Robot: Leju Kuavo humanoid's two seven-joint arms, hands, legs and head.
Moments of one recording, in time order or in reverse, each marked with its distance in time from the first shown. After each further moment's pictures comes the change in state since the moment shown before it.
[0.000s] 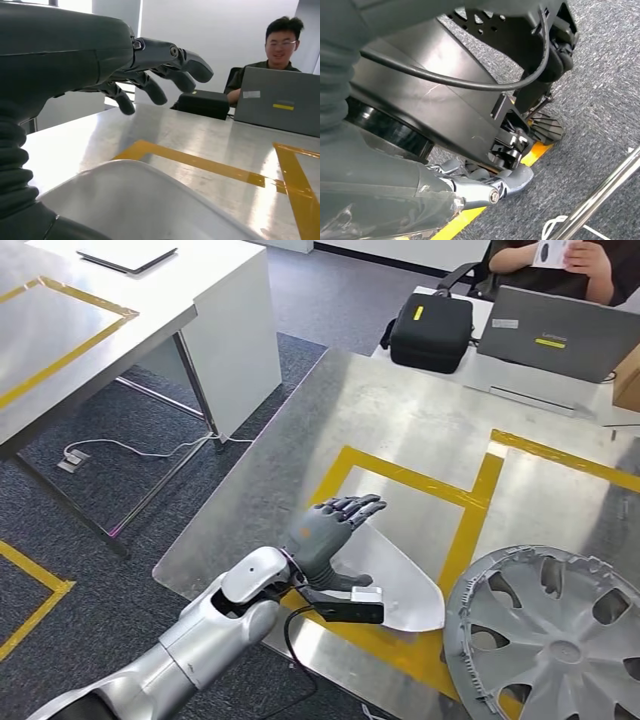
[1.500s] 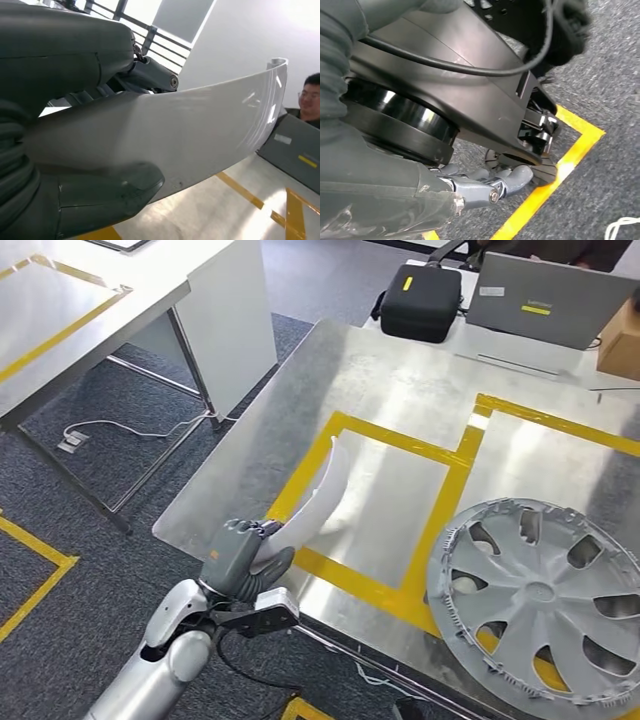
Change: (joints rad) left arm 0.323 0.131 0.235 -0.387 0.189 0.058 -0.106; right arm 0.042 -0.008 -0.002 0.002 -0.060 -0.030 -0.029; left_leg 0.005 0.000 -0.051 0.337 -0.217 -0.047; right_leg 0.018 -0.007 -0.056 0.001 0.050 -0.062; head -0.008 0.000
